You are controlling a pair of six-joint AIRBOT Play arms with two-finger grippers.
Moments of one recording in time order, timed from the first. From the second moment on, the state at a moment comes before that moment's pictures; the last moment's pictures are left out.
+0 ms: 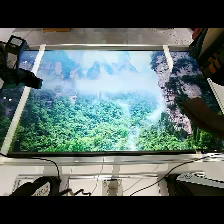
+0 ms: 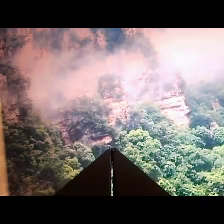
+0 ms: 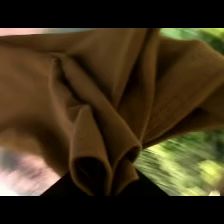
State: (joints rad) left arm 0.04 -1.13 1.38 1.60 -0.96 -1.14; right arm -1.06 -1.39 1.16 -1.26 1.07 1.79
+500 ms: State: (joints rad) left arm 0.04 -1.13 1.38 1.60 -0.97 -1.14; right arm -1.15 -1.32 0.99 -1.38 1.00 1.89
